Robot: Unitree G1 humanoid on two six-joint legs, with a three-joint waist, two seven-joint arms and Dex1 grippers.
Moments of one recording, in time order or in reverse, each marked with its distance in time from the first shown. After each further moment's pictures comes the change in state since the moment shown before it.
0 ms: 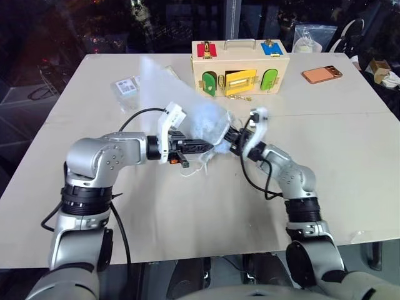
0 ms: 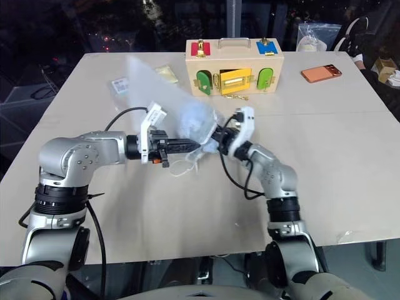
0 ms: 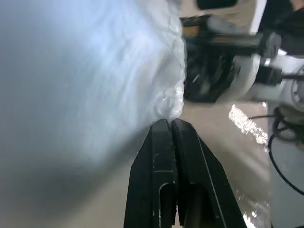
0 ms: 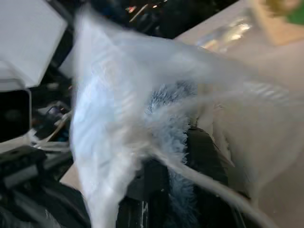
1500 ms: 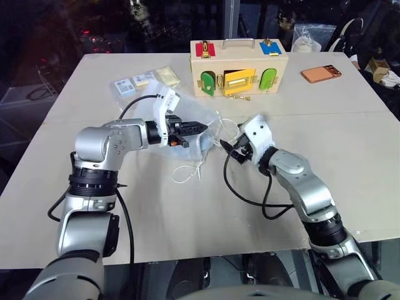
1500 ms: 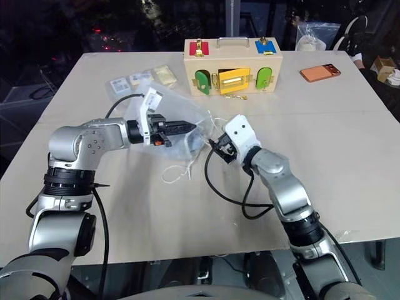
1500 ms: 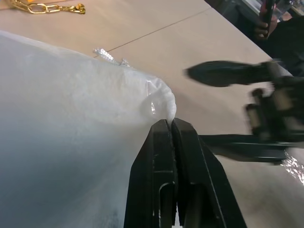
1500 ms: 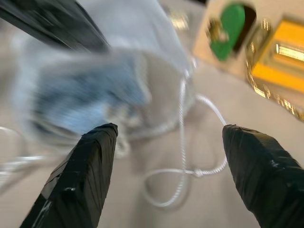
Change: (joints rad) left arm -0.095 0.009 -0.007 0.223 0.093 -0.158 -0.007; right arm 0.105 -0.267 0.319 -0.310 -0.565 0.004 -0.127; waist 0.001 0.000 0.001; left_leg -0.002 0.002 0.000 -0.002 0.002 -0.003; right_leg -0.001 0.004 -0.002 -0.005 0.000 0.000
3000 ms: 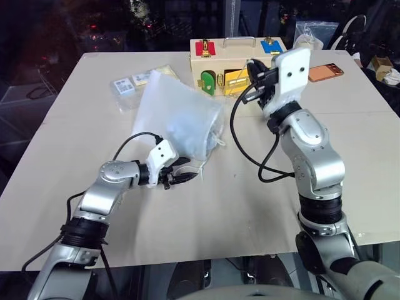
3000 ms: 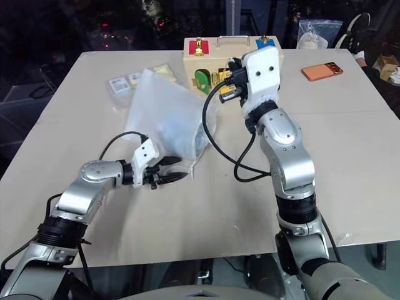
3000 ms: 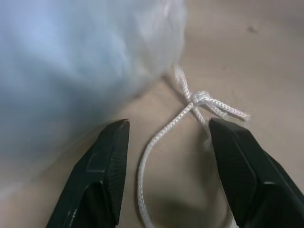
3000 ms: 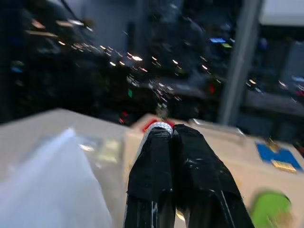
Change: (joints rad) left arm 0.437 0.092 -0.135 -0.059 0.394 -0.773 -0.182; right arm -0.168 0.076 -0.212 -0.261 0.120 -0.038 -0.128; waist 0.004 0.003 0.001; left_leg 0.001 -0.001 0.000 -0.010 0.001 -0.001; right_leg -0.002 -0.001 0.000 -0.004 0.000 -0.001
